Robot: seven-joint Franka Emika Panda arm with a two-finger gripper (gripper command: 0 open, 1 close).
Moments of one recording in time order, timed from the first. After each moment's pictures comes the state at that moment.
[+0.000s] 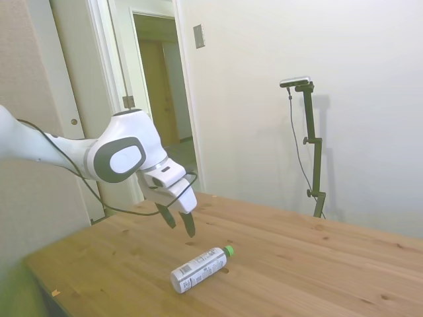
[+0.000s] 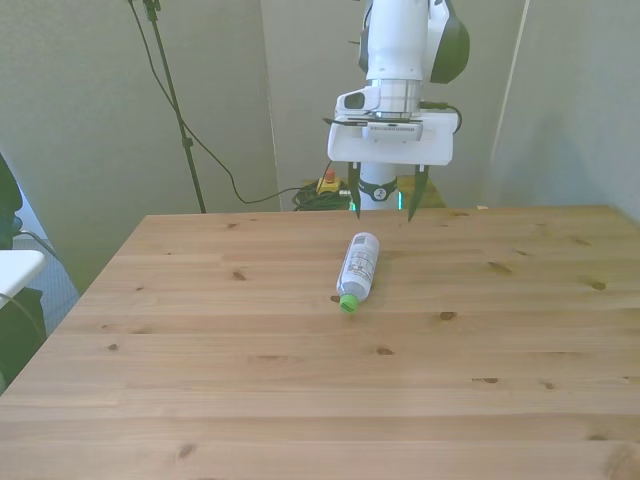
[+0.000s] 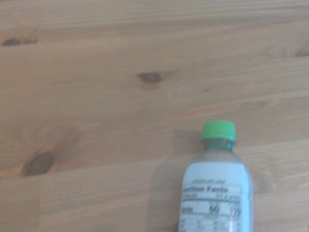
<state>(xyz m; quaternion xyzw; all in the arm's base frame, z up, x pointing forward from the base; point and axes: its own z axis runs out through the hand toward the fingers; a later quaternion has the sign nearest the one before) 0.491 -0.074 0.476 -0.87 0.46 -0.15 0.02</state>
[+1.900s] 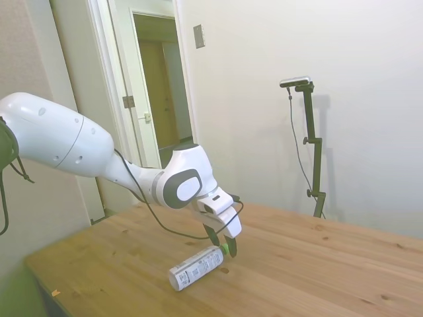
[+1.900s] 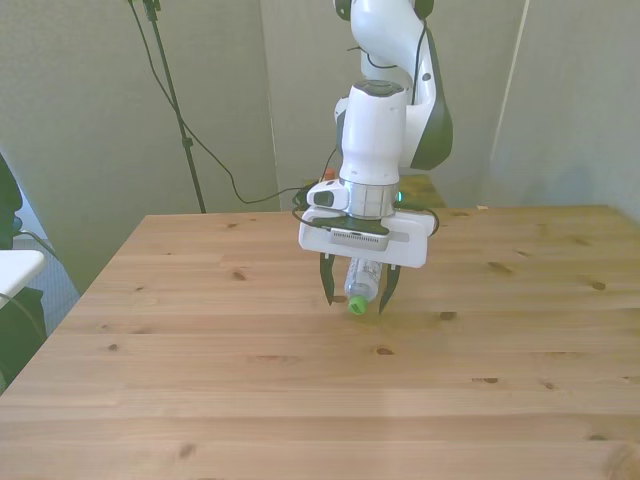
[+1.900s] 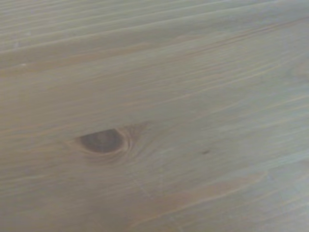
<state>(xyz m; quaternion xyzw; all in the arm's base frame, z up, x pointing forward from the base) 0.593 -0.107 0.366 -0.85 0.51 -0.12 0.00</state>
